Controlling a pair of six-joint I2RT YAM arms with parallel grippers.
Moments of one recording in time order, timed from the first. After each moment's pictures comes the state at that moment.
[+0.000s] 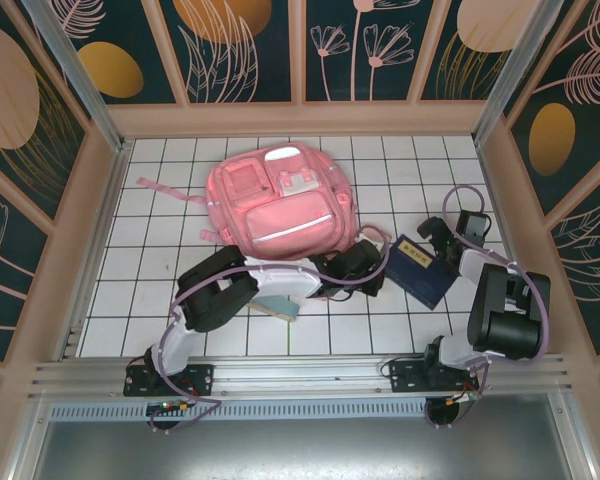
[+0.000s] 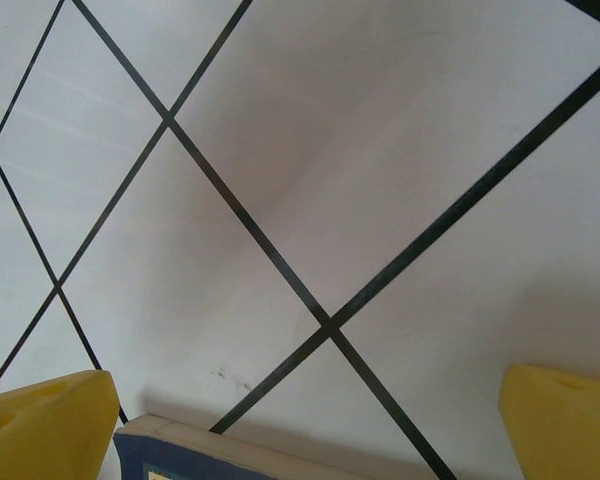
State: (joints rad) left arm -1.12 2.16 1.41 -0.02 0.04 -0.71; right arm -0.22 1.45 0.57 0.00 -0.17 0.65
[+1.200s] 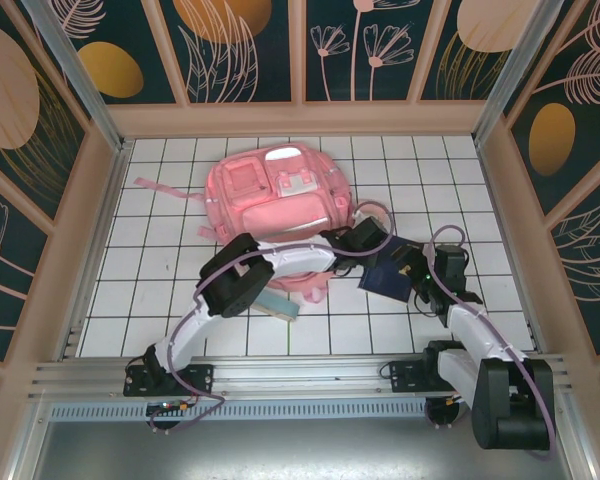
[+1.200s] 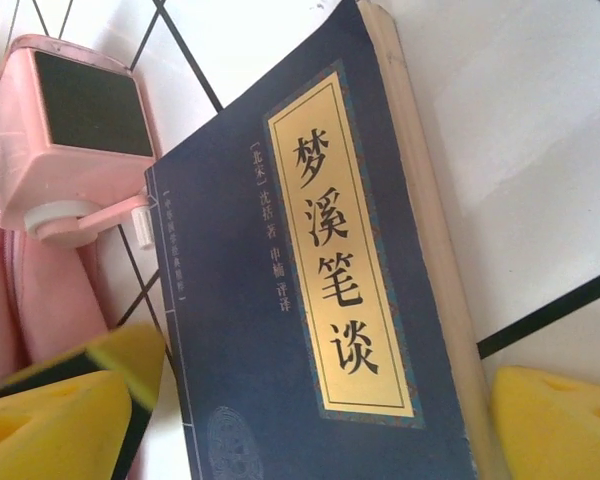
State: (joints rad) left arm -1.03 2.30 1.67 -0.28 -0.17 -0.66; right arm 0.00 0.96 0.24 -0.06 -0.24 0.85
